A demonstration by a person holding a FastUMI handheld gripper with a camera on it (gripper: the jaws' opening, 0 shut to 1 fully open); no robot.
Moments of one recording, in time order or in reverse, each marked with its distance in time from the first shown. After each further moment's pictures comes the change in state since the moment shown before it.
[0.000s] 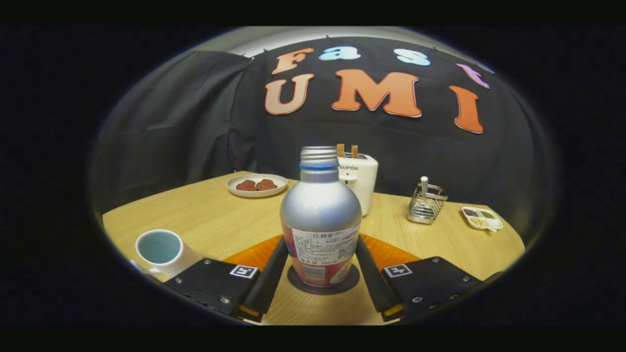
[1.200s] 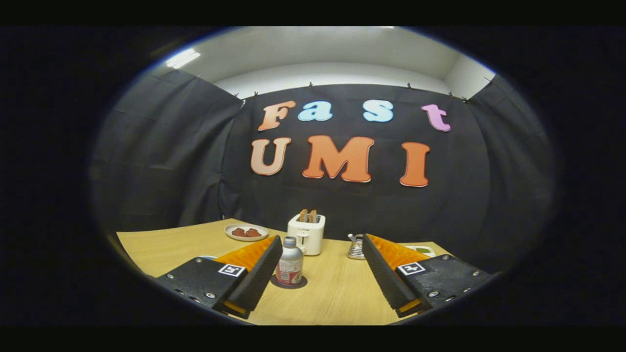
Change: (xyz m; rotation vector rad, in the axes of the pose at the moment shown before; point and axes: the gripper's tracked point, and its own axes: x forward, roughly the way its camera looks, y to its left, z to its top) arm -0.226 -0.078 0.132 -0.012 -0.365 -0.154
